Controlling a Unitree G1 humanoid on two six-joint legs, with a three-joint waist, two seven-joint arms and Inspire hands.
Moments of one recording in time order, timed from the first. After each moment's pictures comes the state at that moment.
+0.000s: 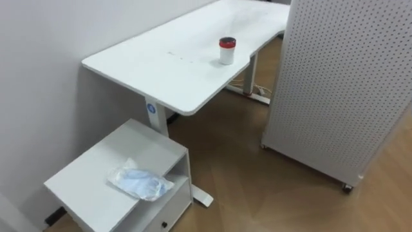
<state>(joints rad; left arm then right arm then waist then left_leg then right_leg) 0.25 0.20 0.10 1.17 0.24 0.08 -0.03 0.10 -0.26 -0.07 1.29 0.56 0.05 0.04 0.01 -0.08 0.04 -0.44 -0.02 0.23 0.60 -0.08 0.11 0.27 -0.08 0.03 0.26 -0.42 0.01</state>
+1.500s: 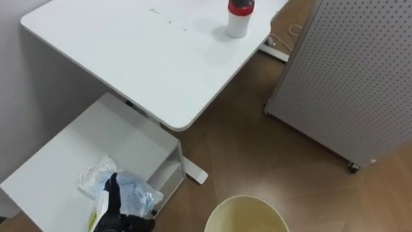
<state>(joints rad) -0.34 0.17 -0.15 1.12 0.21 -0.20 0.48 -0.27 -0.21 0.30 1.36 0.50 -0.10 0.07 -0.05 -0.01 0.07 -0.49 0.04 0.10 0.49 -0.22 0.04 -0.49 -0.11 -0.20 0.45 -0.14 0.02</state>
